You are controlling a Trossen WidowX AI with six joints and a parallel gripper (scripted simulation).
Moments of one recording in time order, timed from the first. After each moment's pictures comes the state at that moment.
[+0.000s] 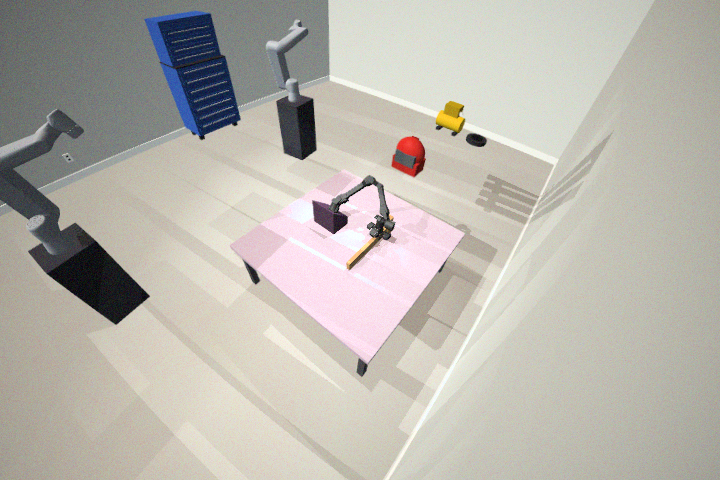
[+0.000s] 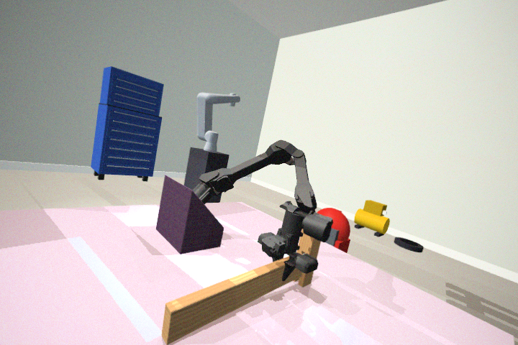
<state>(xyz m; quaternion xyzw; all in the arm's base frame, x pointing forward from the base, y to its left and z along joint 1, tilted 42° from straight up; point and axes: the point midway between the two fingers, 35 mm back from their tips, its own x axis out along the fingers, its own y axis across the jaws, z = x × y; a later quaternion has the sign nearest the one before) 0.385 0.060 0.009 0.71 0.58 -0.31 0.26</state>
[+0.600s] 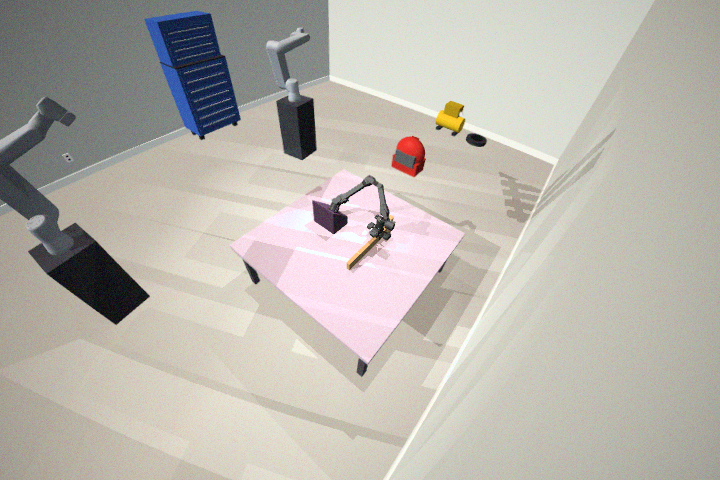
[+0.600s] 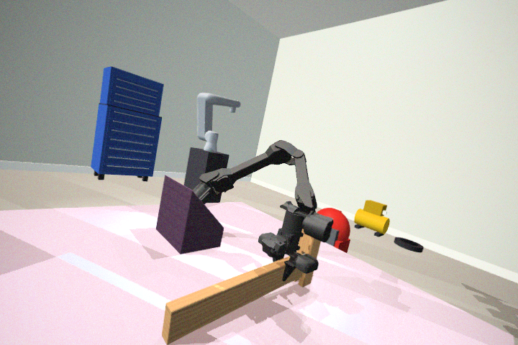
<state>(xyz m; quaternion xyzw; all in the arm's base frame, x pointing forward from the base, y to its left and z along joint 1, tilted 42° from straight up) 0.386 0.061 0.010 0.71 0.57 -0.31 0.26</state>
